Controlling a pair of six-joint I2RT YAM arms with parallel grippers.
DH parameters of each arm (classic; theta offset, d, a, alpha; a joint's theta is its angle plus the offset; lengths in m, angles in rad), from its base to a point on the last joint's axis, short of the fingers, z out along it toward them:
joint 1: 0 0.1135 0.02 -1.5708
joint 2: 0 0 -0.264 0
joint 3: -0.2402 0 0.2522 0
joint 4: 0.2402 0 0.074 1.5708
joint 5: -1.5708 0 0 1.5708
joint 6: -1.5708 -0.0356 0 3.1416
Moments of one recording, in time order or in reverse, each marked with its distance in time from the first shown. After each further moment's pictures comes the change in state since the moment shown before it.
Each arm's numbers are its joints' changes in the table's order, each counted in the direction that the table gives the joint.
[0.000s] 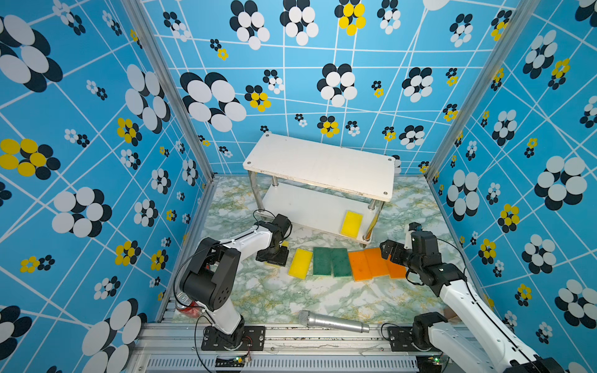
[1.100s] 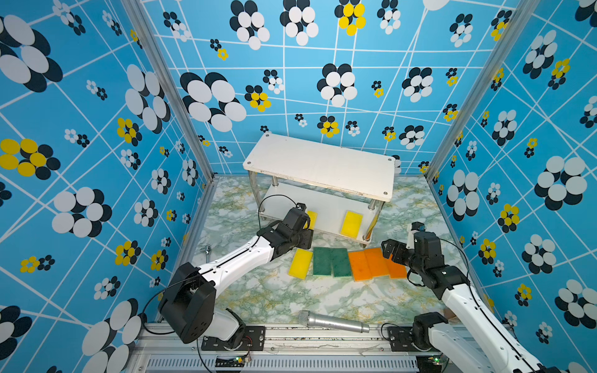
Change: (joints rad) left arm -0.245 -0.206 -0.048 -0.399 0.053 0.109; right arm 0.000 -0.050 0.001 0.002 -0.016 0.000
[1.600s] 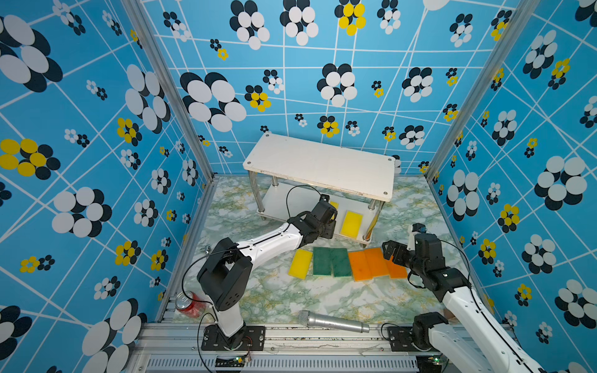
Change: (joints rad) left arm -0.103 0.294 -0.276 -0.040 0.107 0.015; right arm 0.000 -0.027 0.014 0.012 -0.007 0.000
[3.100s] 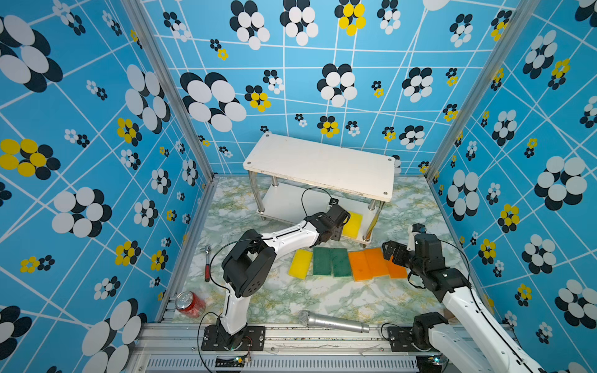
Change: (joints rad) left arm -0.043 0.194 -0.146 0.062 0.084 0.039; right arm 0.000 0.000 0.000 0.002 0.000 0.000
